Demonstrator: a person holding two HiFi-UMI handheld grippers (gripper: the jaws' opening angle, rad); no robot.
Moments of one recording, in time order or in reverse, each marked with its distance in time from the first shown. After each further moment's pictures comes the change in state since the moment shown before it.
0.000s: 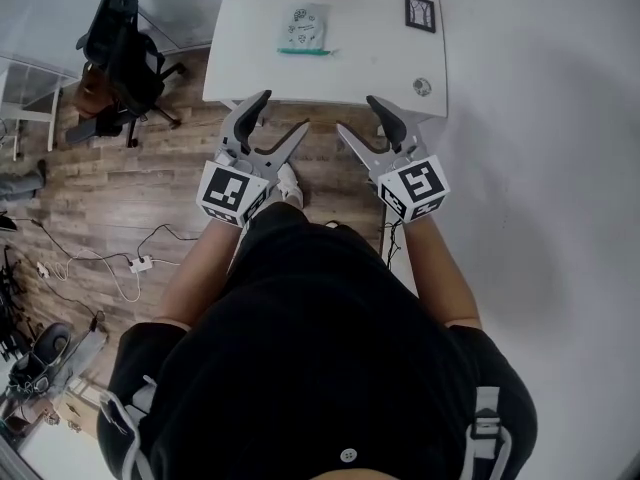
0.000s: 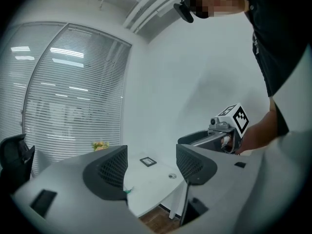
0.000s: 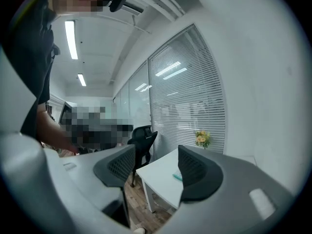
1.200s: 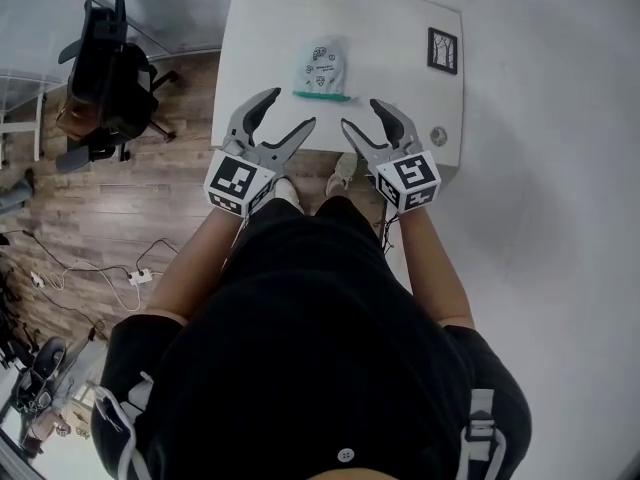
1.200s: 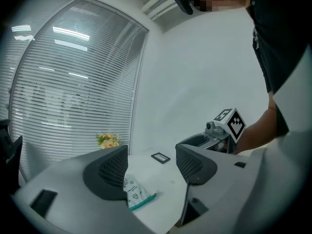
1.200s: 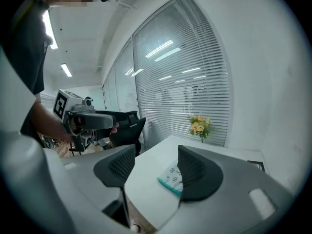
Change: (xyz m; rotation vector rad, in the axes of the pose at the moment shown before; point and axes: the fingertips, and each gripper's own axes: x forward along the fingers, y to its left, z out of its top) left arm 0.108 0.183 -0.041 -0.069 0.070 -0.061; right arm 0.192 -0.109 -0.042 0.051 0.176 -0.071
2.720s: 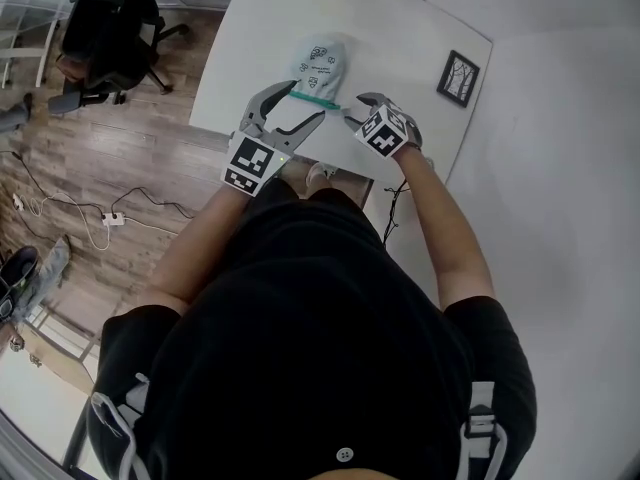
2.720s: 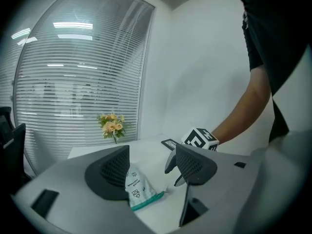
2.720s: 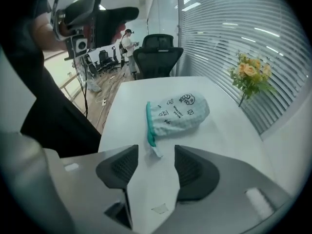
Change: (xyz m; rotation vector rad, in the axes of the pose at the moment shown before) left arm 0.118 0.018 -0.069 -0.037 0.162 0.146; right arm 0.102 -0.127 -0.202 -0.463 0.734 0.419
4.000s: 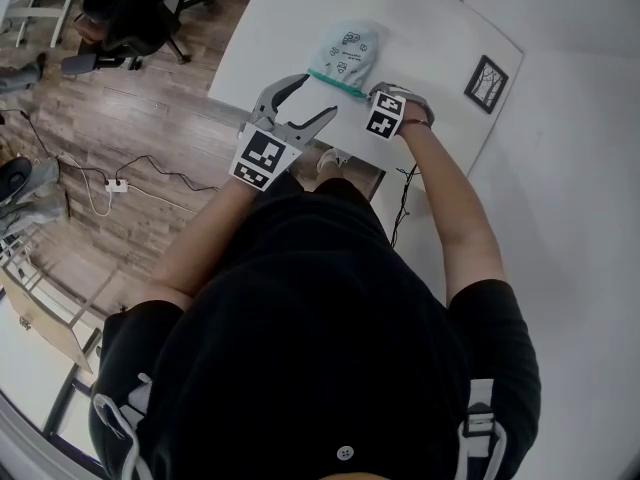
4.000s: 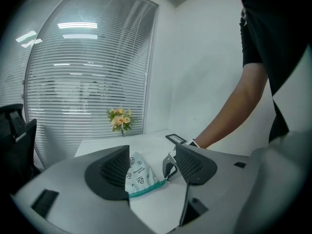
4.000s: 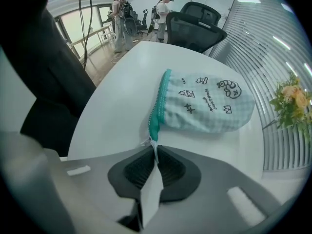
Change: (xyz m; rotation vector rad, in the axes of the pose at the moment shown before) left arm -0.030 0.006 -0.026 -0.028 0.038 0.070; right arm 0.076 0.002 -0.033 -0.393 0.287 0.036
